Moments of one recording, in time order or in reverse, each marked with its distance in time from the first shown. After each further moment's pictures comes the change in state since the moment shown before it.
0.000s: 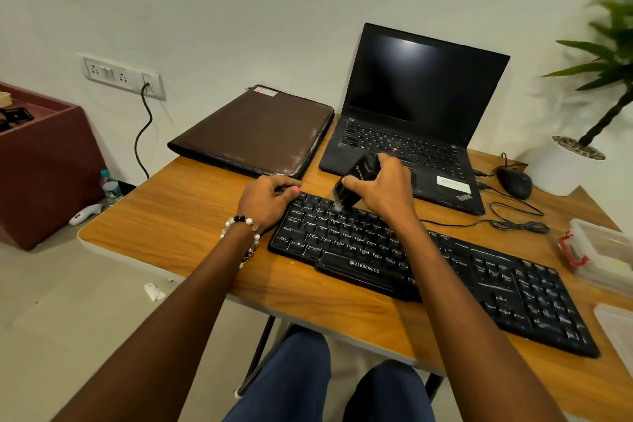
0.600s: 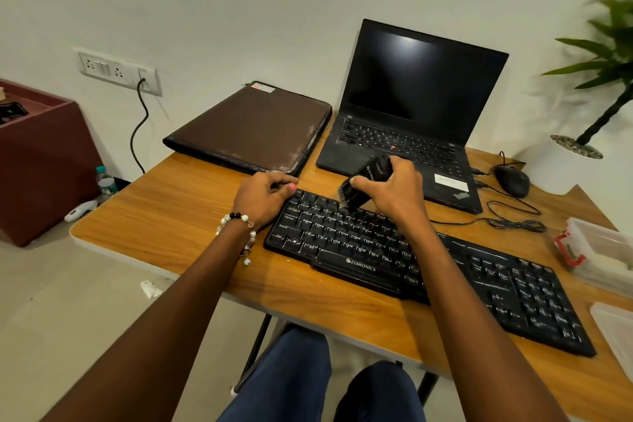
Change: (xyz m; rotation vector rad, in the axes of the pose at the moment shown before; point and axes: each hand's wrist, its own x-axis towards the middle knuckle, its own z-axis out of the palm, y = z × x) left_hand 0.000 -0.001 0.000 -0.013 0.007 0.009; right_hand -0.005 0.011 -0.014 0.041 0.013 0.036
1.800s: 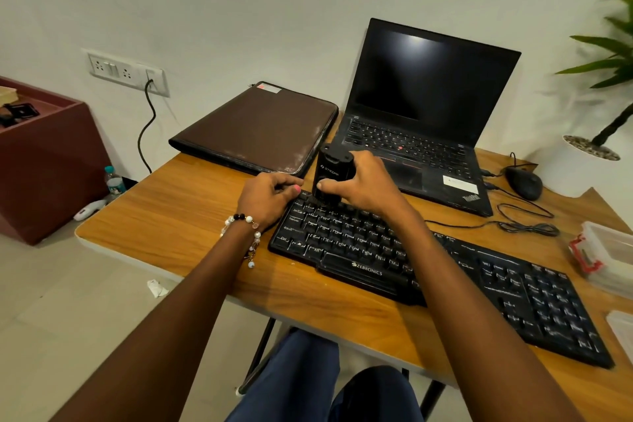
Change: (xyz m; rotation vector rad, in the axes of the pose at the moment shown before) left_hand 0.003 -0.001 0.000 -0.014 -0.002 -0.013; right_hand 0.011 -0.027 0.024 0.014 -0.348 -0.235
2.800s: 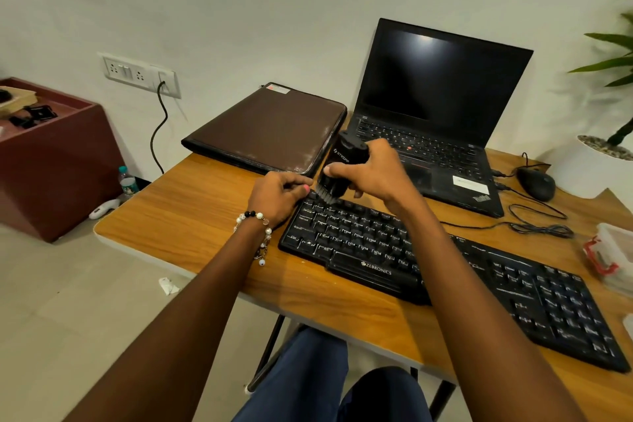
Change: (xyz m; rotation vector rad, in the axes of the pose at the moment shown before) left_hand 0.001 0.001 0.001 -0.044 -0.001 -0.024; right_hand 0.004 -0.011 -0.006 0.165 0.052 0.104
